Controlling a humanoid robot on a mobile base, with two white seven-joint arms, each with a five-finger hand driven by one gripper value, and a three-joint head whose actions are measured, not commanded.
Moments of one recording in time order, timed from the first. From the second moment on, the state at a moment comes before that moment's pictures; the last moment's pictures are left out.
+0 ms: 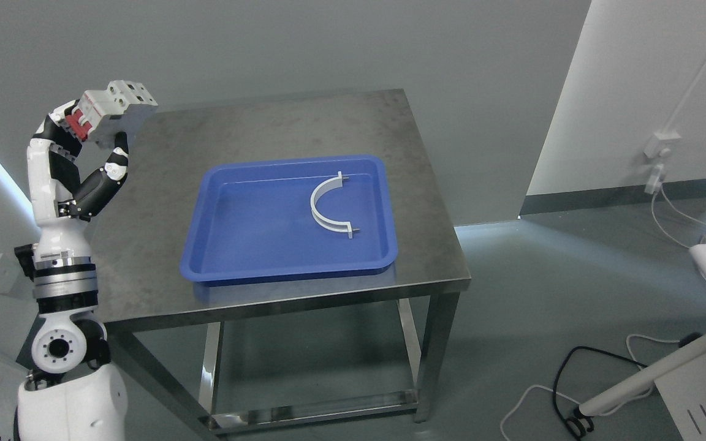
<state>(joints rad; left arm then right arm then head) -0.58 0.02 0.33 -1.42 -0.07 -0.41 -0.16 0.09 0.00 0.00 -0.25 0.07 0.01 -0.14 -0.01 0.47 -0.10</state>
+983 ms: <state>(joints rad) -0.52 0.00 0.34 -1.50 -0.06 -0.41 -0.16 0.09 0.00 0.00 -0.25 0.07 0.01 -0.14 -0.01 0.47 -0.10</state>
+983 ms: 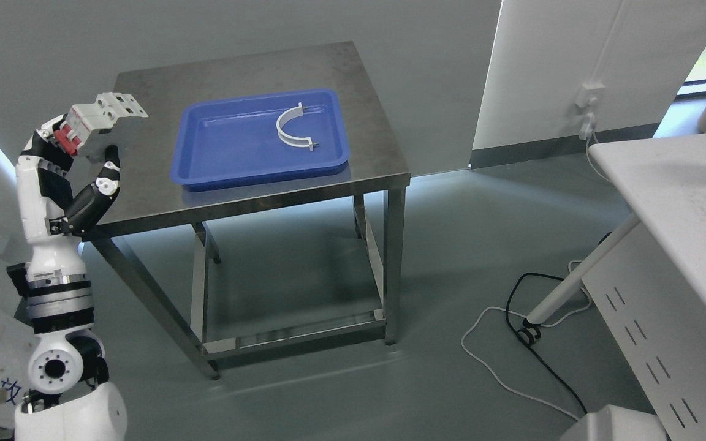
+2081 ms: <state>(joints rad) -0.49 0.00 0.34 -1.54 -0.06 -0.42 -0.21 0.09 0.00 0.00 -0.25 0.07 0.01 -0.14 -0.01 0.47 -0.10</state>
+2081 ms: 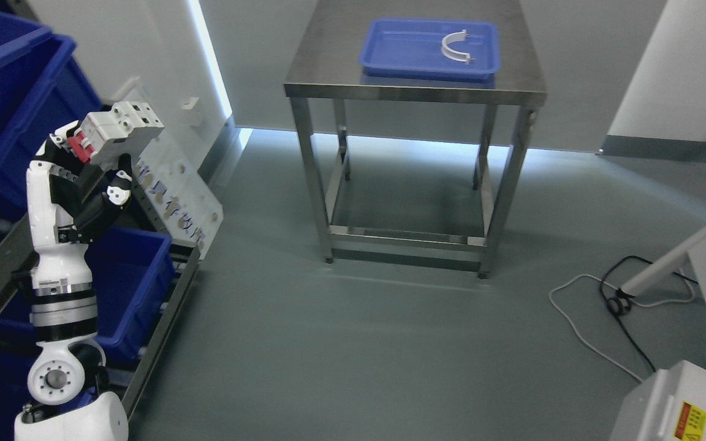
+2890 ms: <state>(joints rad) -0.63 0.00 0.31 -1.55 -0.08 -0.36 -0.27 0.09 0.00 0.00 -0.25 0.07 0.01 -0.14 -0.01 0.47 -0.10</state>
